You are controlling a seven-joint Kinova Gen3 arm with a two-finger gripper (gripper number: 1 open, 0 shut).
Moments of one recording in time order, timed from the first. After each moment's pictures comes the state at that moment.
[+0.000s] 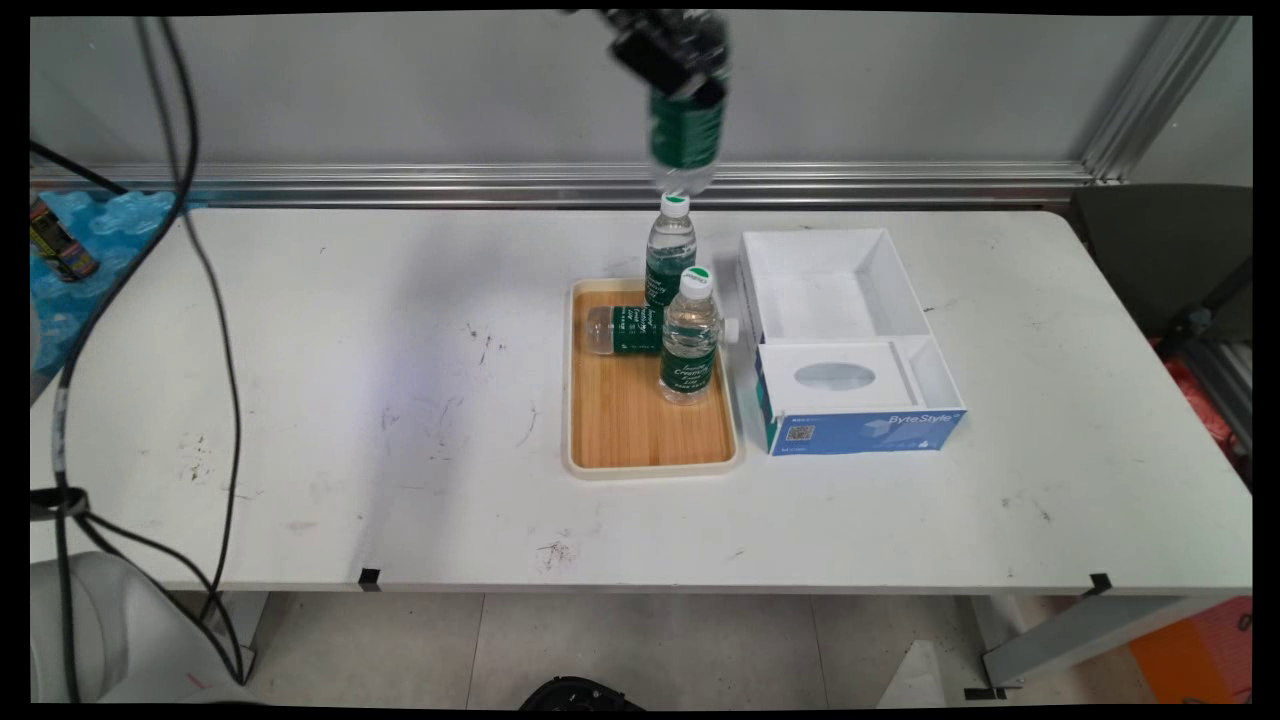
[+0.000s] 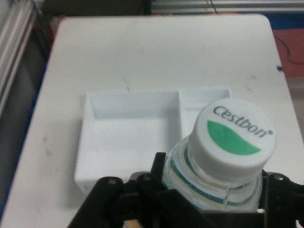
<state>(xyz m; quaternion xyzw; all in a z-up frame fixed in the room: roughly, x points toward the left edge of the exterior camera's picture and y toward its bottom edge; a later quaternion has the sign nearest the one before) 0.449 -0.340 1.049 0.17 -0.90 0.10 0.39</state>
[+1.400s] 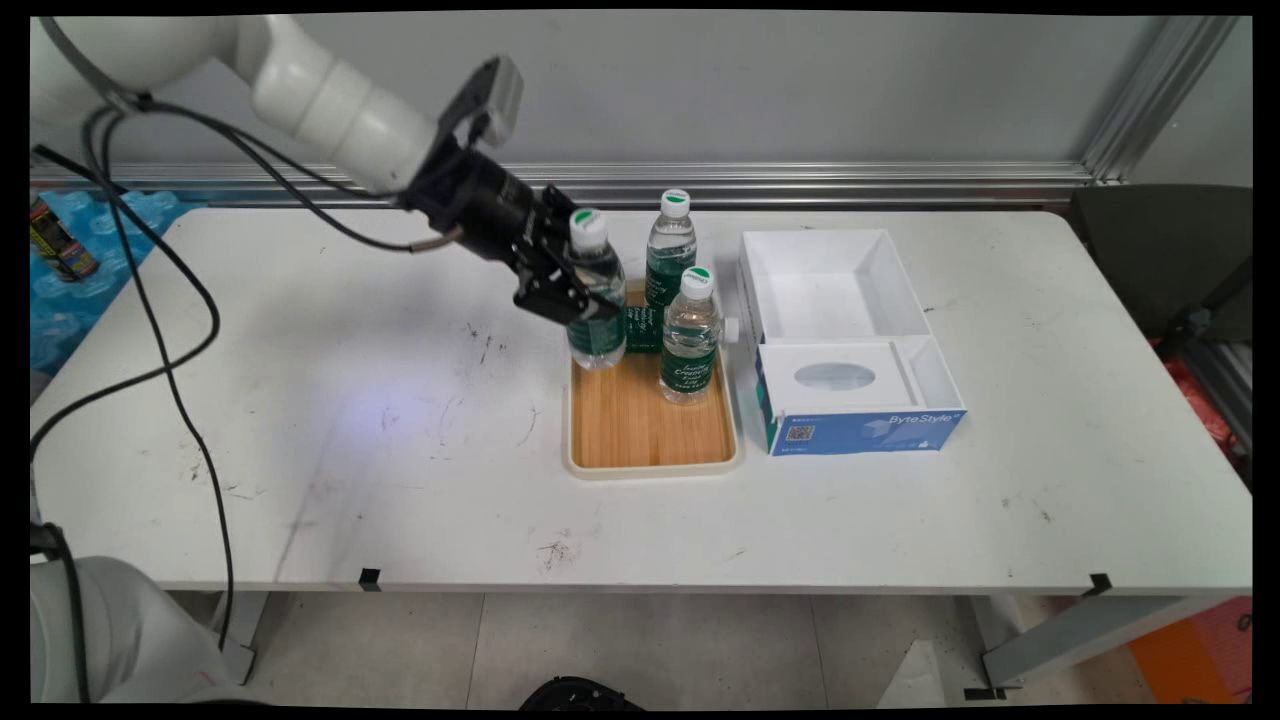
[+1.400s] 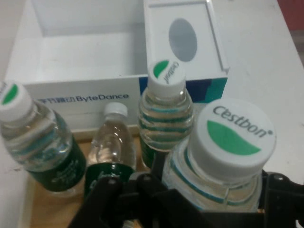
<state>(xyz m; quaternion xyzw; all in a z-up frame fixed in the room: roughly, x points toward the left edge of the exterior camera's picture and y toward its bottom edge) 0.501 -0.277 0.868 0.15 -0.91 0.09 0.39</state>
